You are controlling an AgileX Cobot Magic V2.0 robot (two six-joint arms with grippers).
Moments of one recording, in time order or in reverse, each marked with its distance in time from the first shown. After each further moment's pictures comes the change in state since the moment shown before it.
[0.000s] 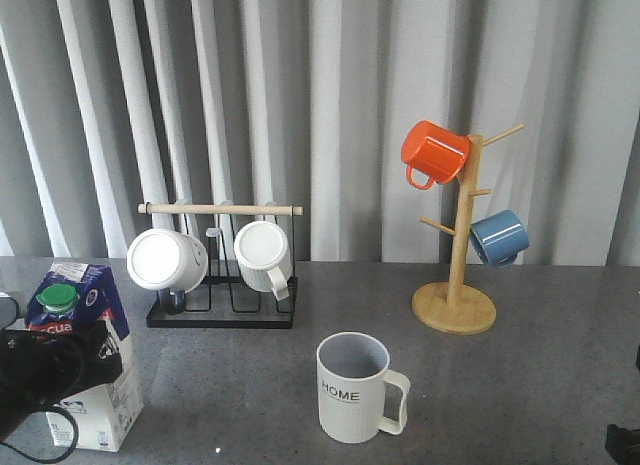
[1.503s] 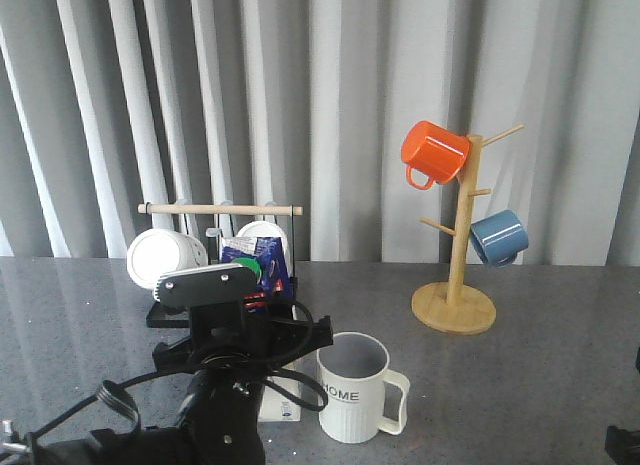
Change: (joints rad) left arm -0.652 0.281 -0.451 -1.161 -0.264 0.819; right arm 0.000 0.000 0.000 0.000 0.006 0.000
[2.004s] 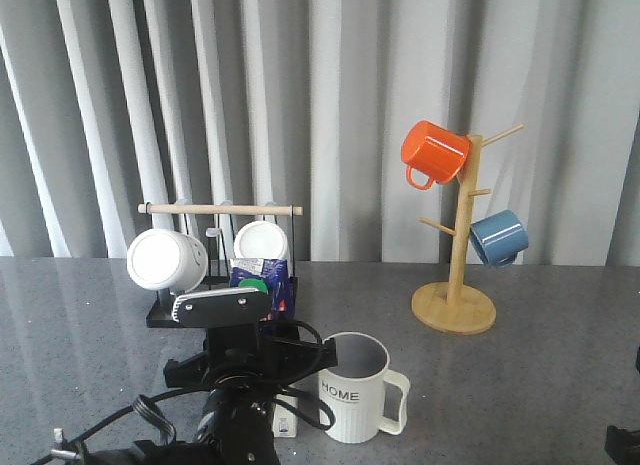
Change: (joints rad) left arm 0.000 0.085 -0.010 0.016 -0.042 -0.011; right arm 0.000 0.000 0.000 0.000 0.001 0.000
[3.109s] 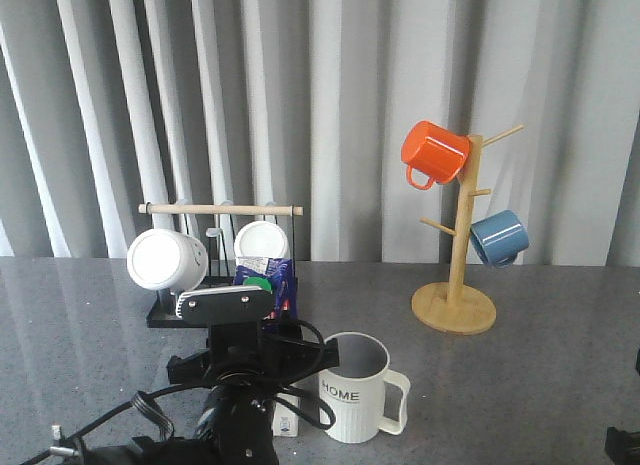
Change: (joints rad) left arm 0.000 0.002 -0.003 0.016 0.038 0.004; right arm 0.000 0.000 0.000 0.000 0.008 0.000
